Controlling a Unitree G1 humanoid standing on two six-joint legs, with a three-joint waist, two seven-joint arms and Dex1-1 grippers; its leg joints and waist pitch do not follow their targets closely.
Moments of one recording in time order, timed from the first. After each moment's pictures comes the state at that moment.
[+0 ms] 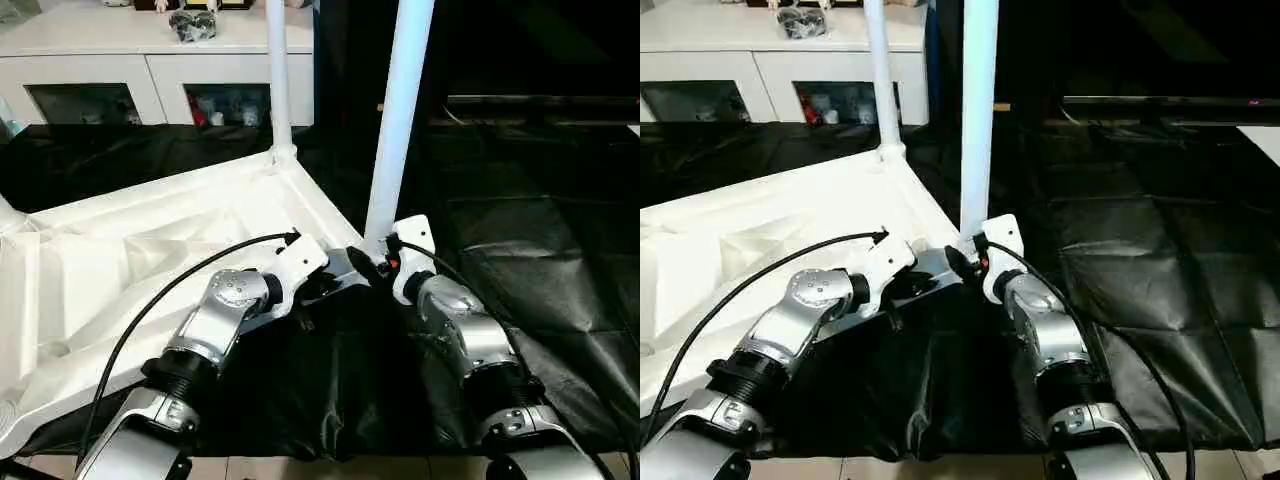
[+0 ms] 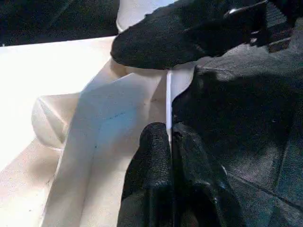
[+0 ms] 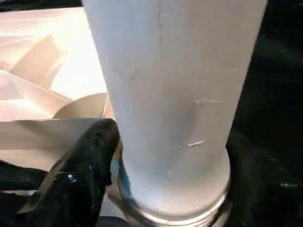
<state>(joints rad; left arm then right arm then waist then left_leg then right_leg) -0.56 0.19 -0.23 0.56 0.11 0.15 -0.82 -0.52 -0.07 0.03 0.61 0.07 0.16 0.48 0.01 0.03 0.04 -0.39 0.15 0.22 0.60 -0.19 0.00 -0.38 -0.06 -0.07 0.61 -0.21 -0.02</state>
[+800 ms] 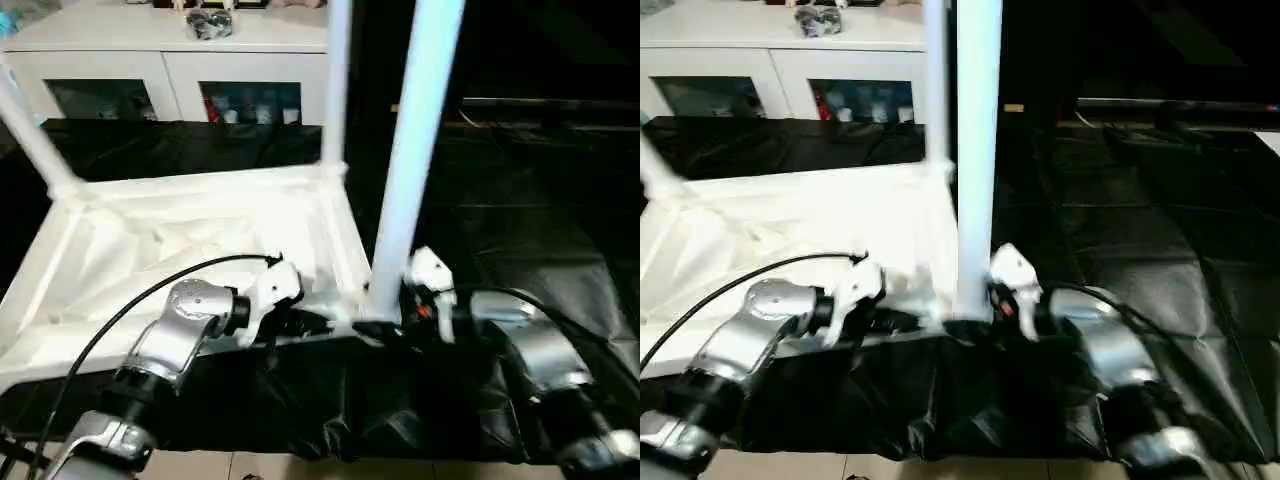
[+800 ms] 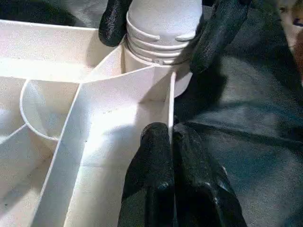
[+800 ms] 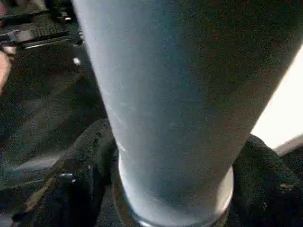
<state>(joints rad) -0.45 0.35 -0.26 0.40 -0.03 0.16 -1.26 -0.39 -0.39 0.23 0.33 0.13 0.21 1.17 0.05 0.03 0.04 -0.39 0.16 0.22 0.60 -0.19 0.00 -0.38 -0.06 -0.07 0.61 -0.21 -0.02</state>
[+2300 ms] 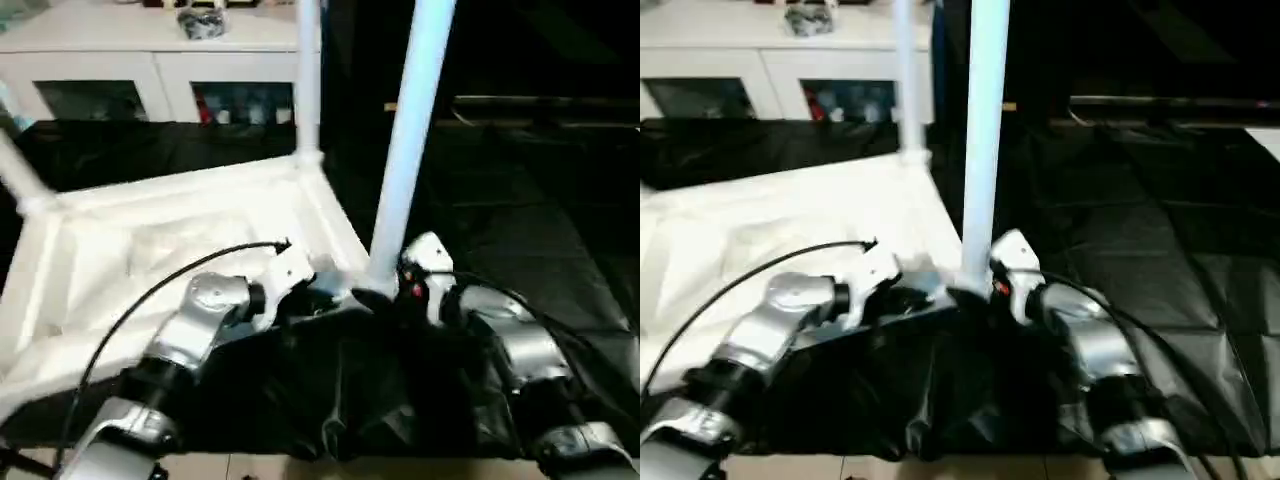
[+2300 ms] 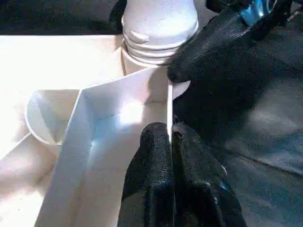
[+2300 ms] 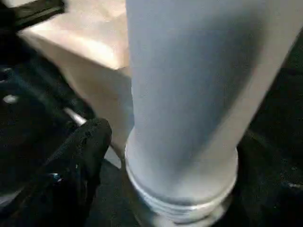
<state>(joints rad) -0.52 0.27 -0.24 0.50 0.03 0.13 -1.06 -0.44 -0.28 0.13 0.47 0.10 0.15 0.92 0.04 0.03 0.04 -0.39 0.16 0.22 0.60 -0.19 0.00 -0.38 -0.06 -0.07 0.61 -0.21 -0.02</state>
